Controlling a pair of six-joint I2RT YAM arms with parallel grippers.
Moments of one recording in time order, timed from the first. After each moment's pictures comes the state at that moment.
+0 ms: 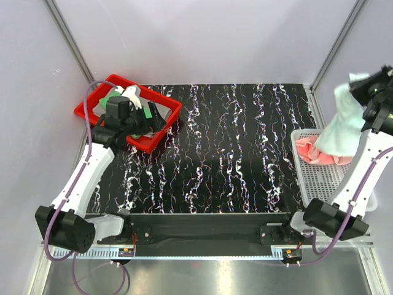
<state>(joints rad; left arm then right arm) -0.25 1.21 1.17 -0.53 0.17 -0.39 -0.55 1.35 1.81 -0.81 -0.16 0.47</state>
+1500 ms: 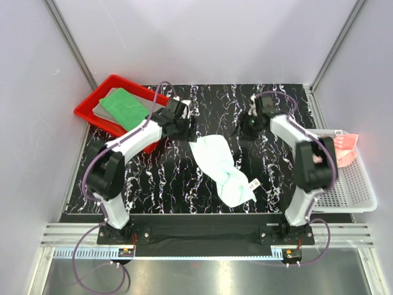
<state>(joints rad) -0.51 1.74 1.34 -0.52 0.12 -0.36 0.21 1.76 1.25 -0.48 -0.34 0.46</state>
